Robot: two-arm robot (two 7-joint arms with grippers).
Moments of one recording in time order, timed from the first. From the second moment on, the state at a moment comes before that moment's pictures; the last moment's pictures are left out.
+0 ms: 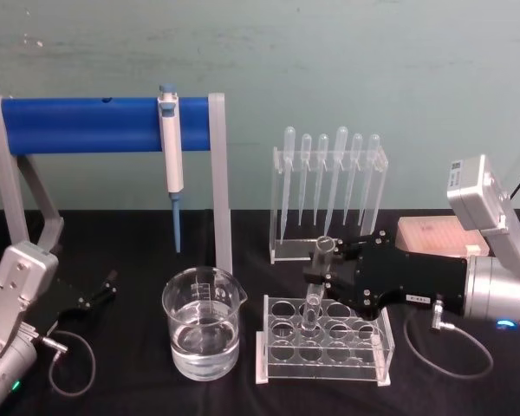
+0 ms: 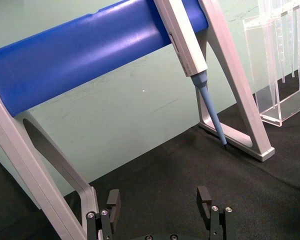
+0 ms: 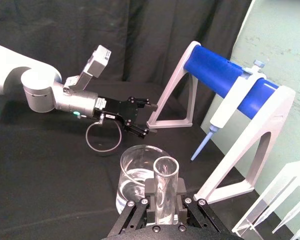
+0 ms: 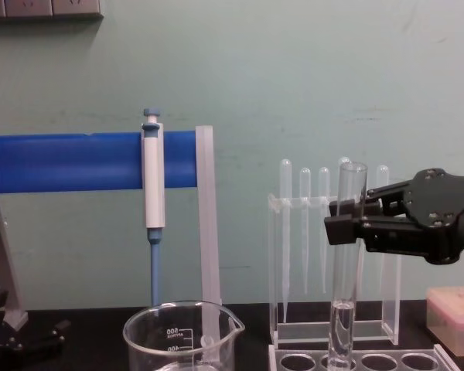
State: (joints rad) left arm -0.20 0.60 0.45 -1.41 -0.25 -0.12 0.03; right arm 0.47 0.76 -0.57 -1.66 0.53 0.04 0.74
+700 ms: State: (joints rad) left arm -0.20 0.60 0.45 -1.41 -0.25 -0.12 0.03; right arm 0.42 0.74 -0.55 -1.62 0.52 0.02 0.75
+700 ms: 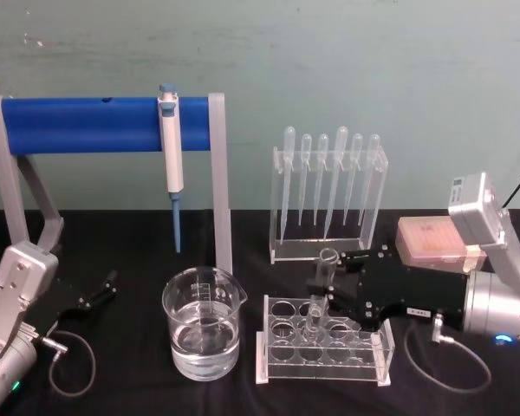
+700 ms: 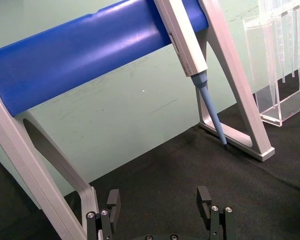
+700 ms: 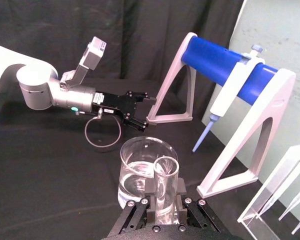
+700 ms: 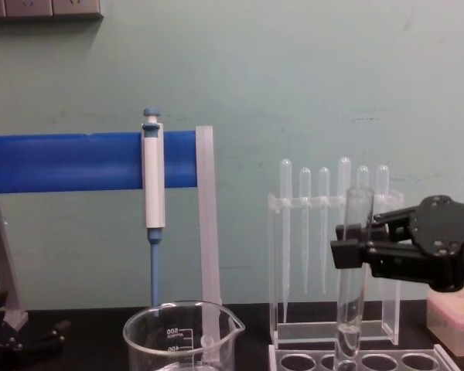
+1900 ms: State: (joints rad) left arm -0.20 0.60 0.45 -1.41 -0.25 -0.12 0.03; right arm 0.37 0.72 -0.53 -1.59 0.49 -0.02 0.74
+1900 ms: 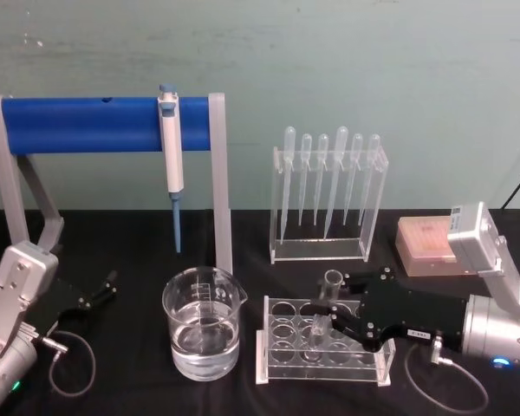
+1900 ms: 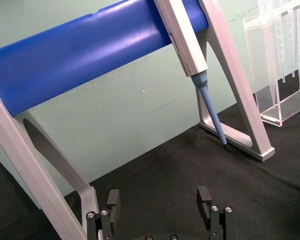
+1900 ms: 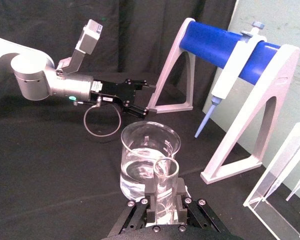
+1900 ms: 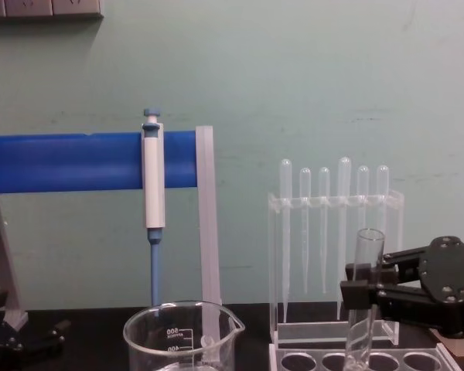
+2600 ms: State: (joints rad) left arm -0.20 0.60 0.45 -1.41 -0.25 -0.12 0.03; right arm 0.37 0.68 -0.53 -1.53 0.49 -0.06 0.76
